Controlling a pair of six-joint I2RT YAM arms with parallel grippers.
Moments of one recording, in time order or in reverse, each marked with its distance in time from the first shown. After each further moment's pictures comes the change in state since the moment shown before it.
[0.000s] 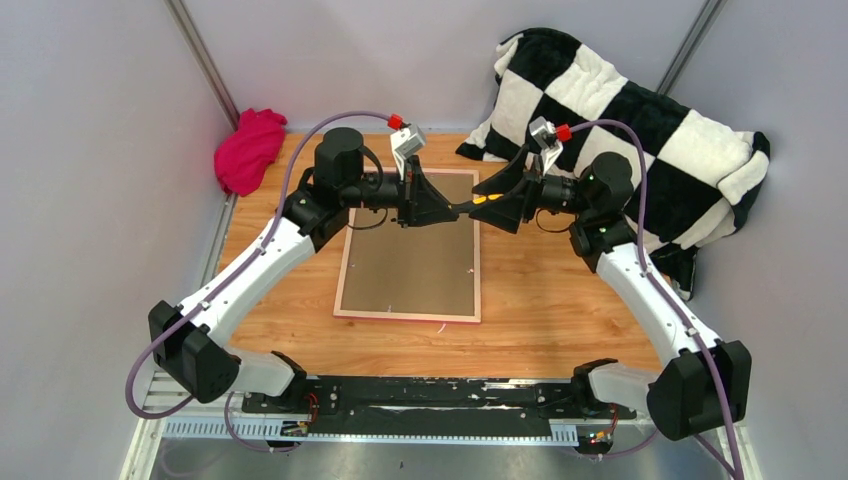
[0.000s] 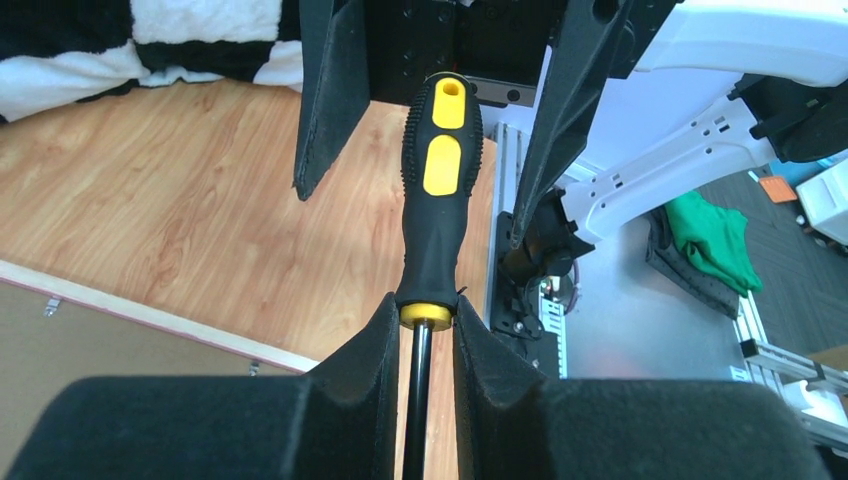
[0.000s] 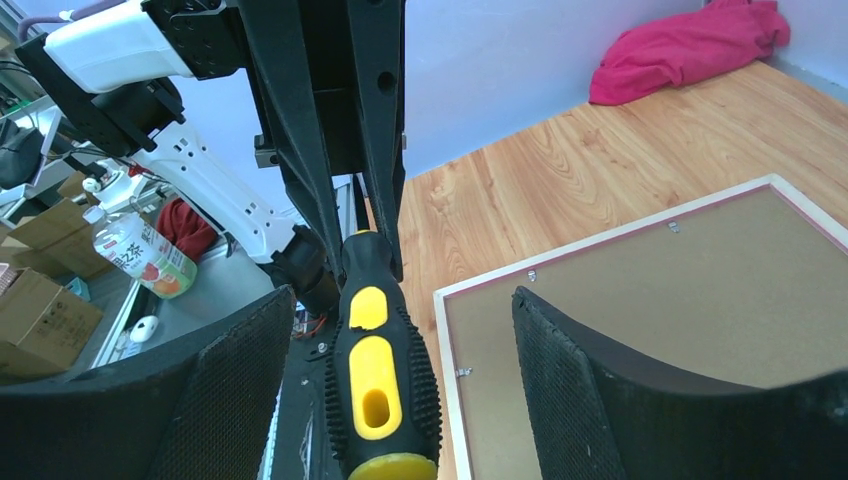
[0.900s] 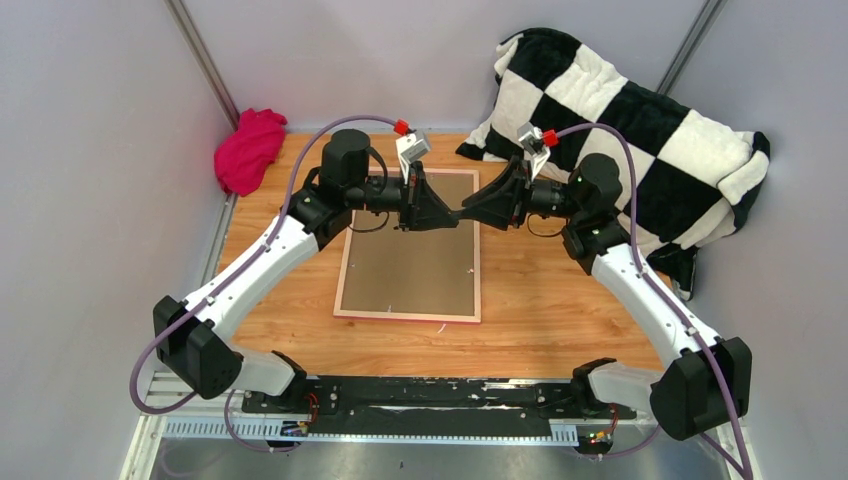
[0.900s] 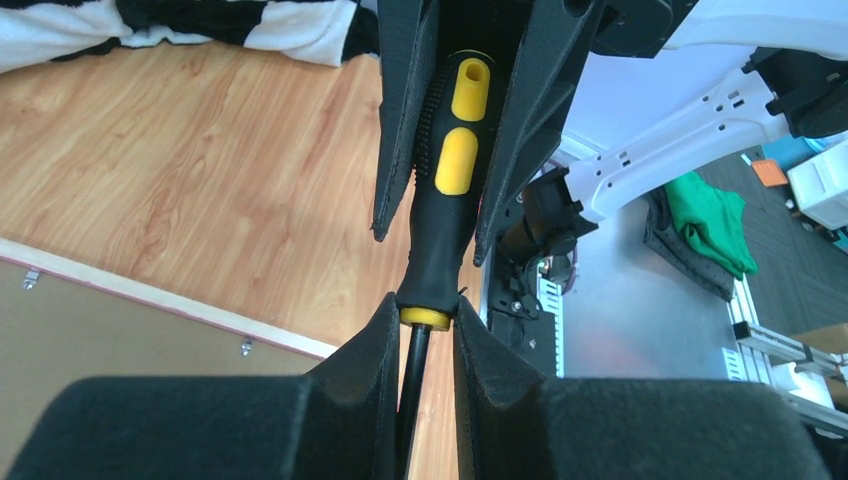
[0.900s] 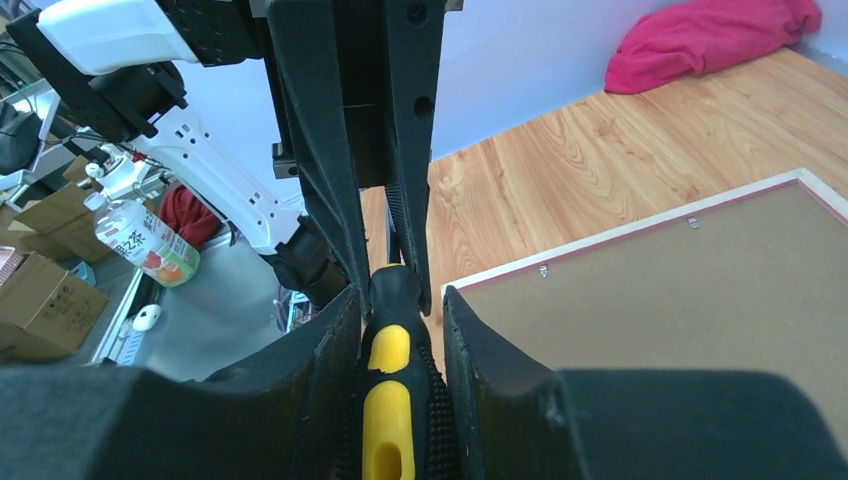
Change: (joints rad) left arm -0.001 0.023 0.000 -0.045 -0.002 0.024; right arm 0.068 0.007 -0.001 -0.040 0.033 -0.040
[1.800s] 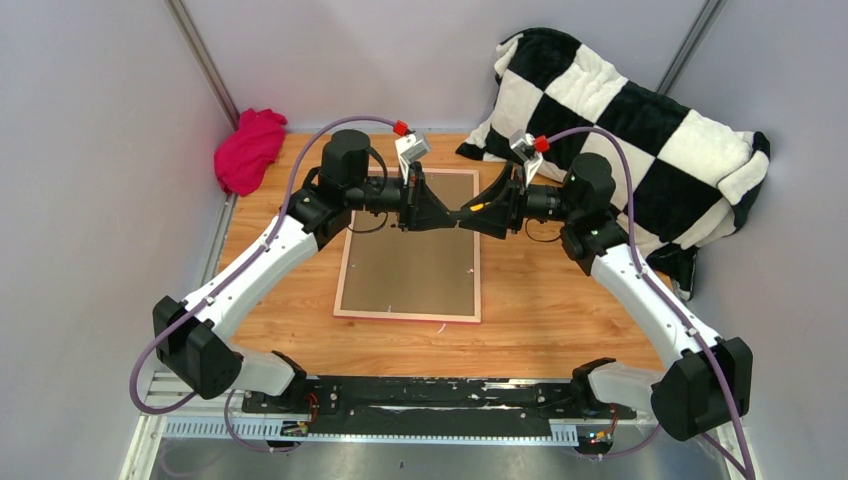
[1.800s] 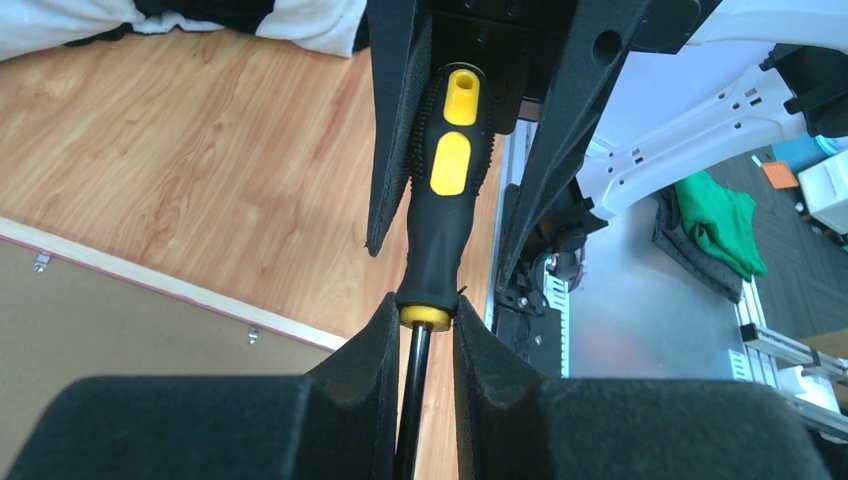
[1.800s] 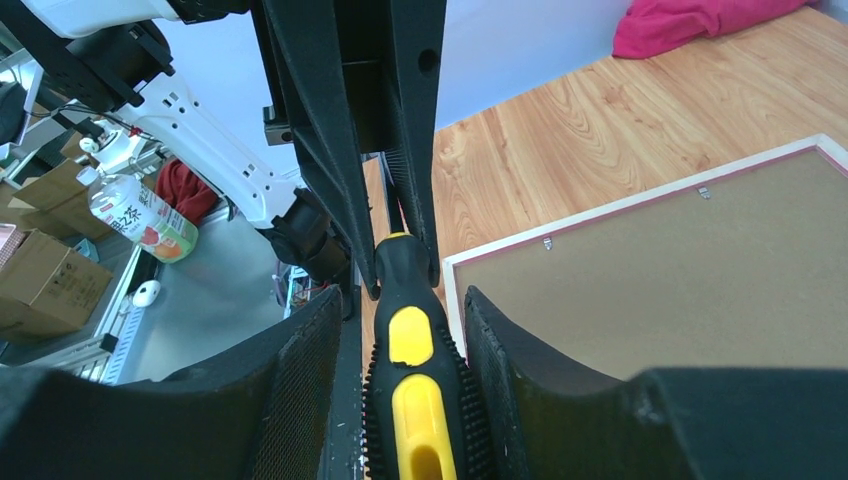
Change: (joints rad) left arm 0.001 0.000 0.000 -0.033 -0.018 0.018; right arm 0.018 -0.002 0.004 -0.137 -0.010 -0.105
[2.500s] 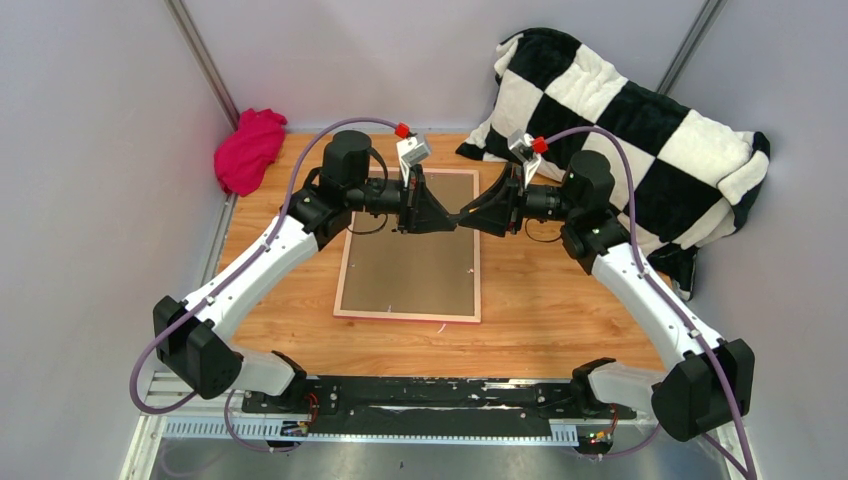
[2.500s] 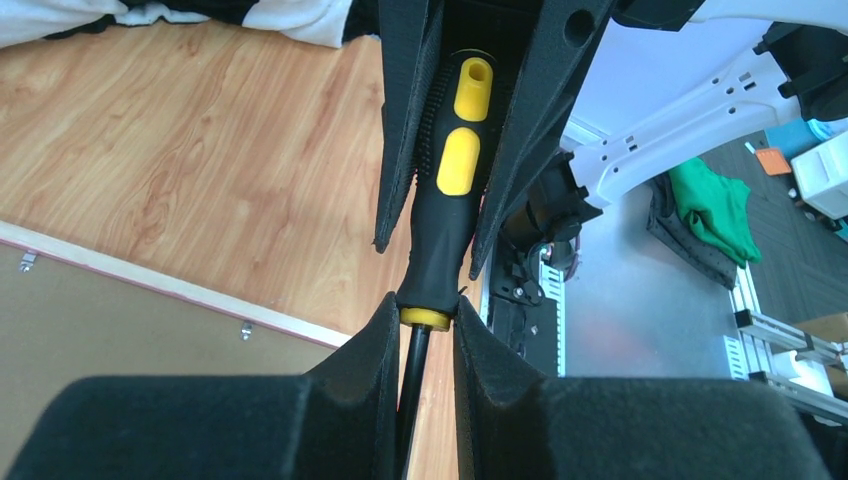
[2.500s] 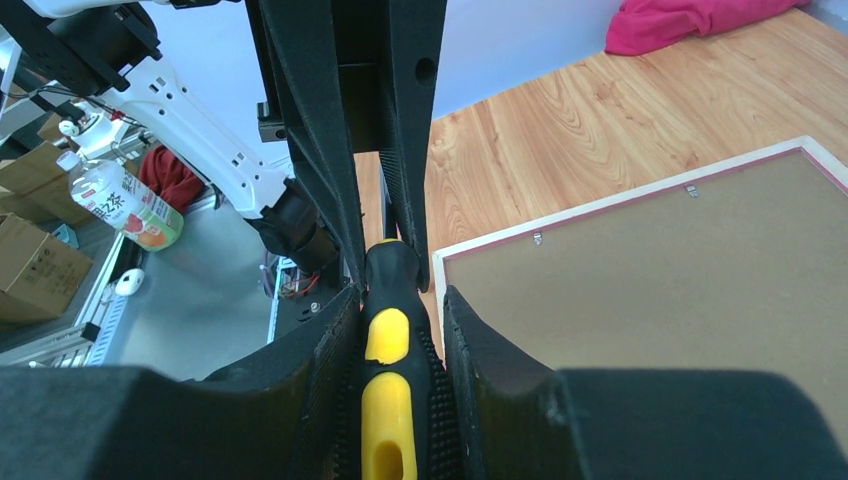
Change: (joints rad) left arm 0.000 0.000 0.000 -0.018 0.020 0.019; right arm 0.007 -0.003 0.022 -0.061 0.007 -0.067
